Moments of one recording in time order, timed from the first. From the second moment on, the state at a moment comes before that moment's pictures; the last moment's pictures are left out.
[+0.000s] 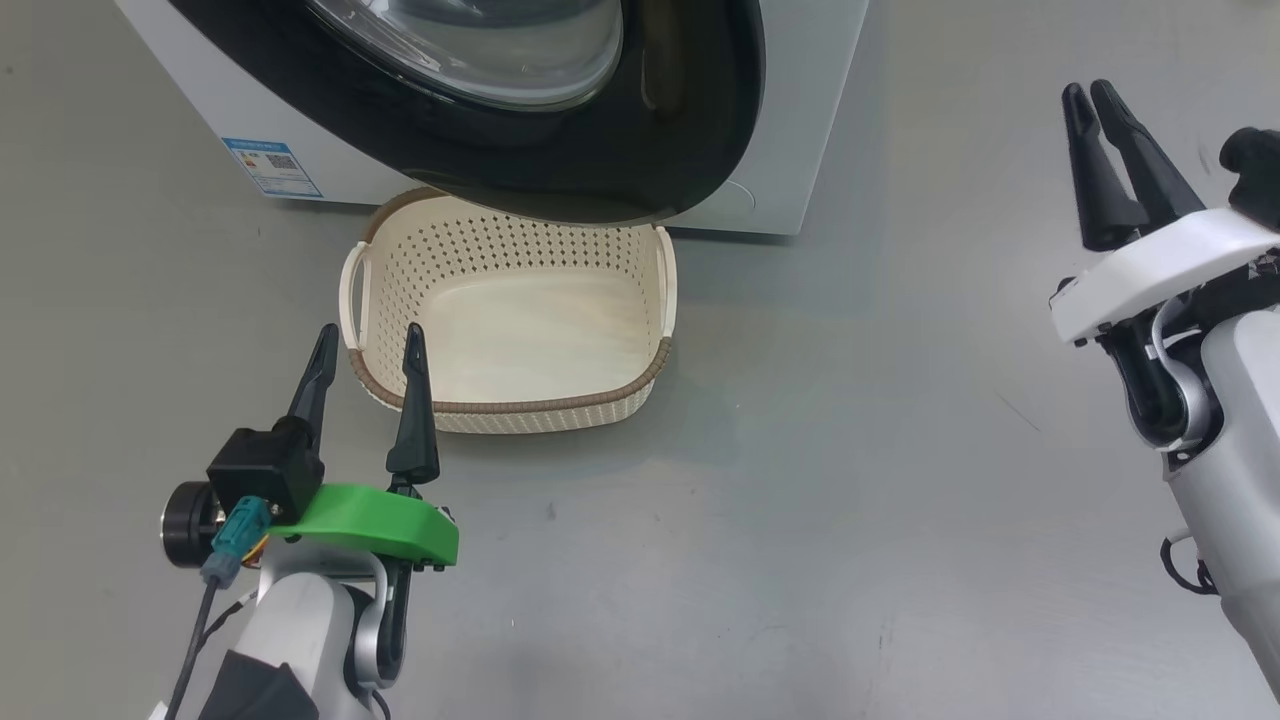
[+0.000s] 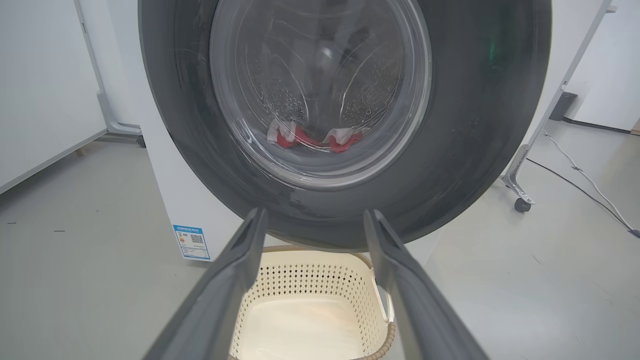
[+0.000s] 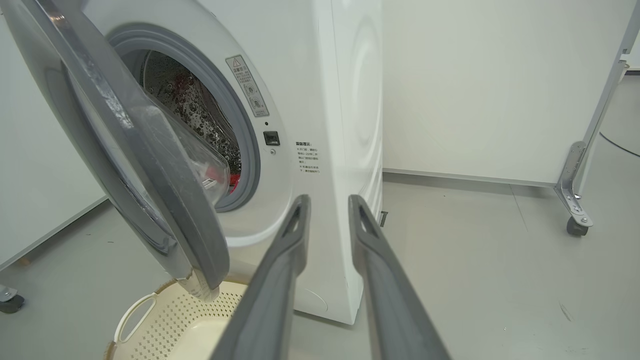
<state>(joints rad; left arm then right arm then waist) -0.29 0.03 -0.26 0.27 -0.39 0.12 -0.25 -0.62 -0.37 0.39 0.36 0.69 0.13 -0.11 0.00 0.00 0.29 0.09</state>
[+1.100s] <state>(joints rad) -0.26 0.03 -0.26 0.25 -0.38 0.12 -0.25 -0.50 -0.35 0.41 0.36 0.63 0.11 -0.22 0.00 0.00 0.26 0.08</state>
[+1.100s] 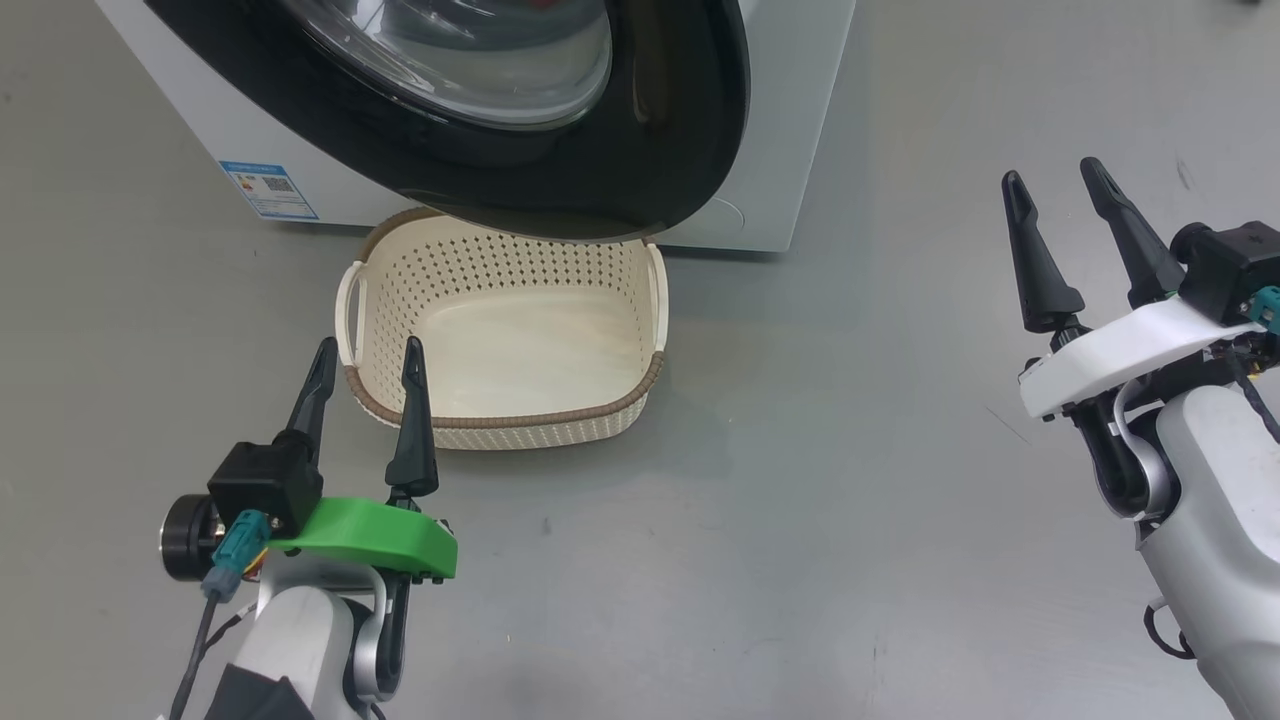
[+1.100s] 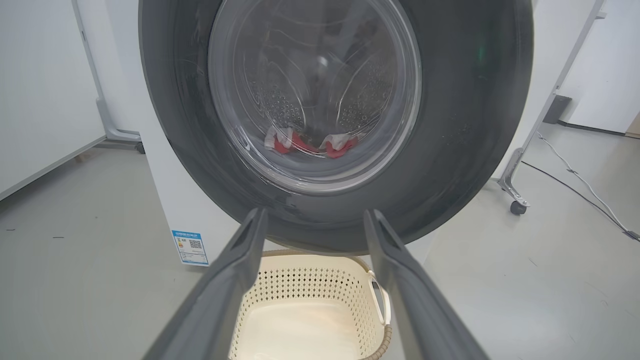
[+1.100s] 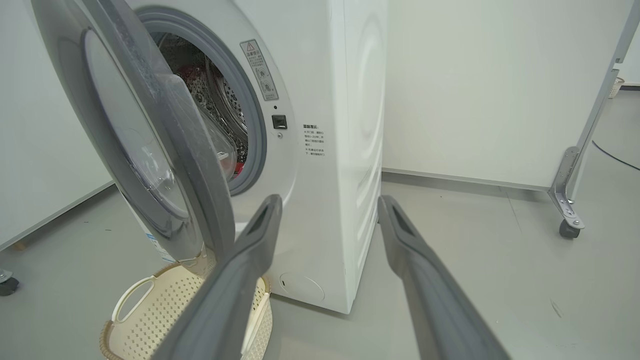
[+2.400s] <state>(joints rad) -0.30 0.03 -0.34 0.22 -0.39 0.12 -0.25 -0.83 -0.43 0.39 0.34 0.70 0.12 -0.07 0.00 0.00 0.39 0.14</state>
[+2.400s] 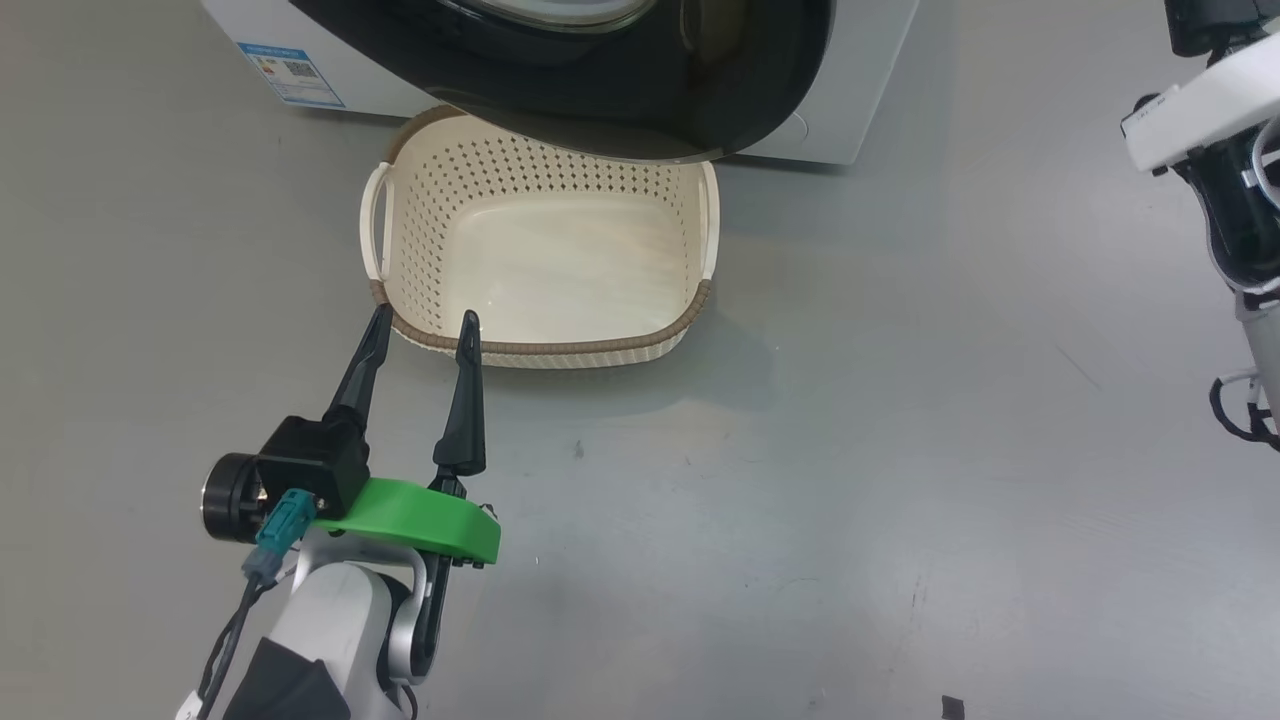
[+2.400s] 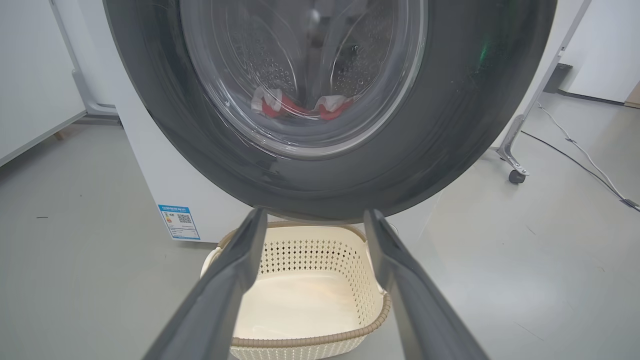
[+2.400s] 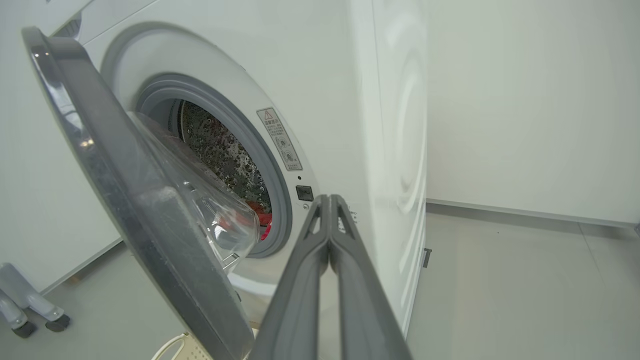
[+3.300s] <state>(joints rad) -0.34 0.03 -0.38 0.21 -0.43 0.12 -0.25 -1.05 -0.24 0.25 0.52 1.37 0.08 0.51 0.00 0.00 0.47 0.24</state>
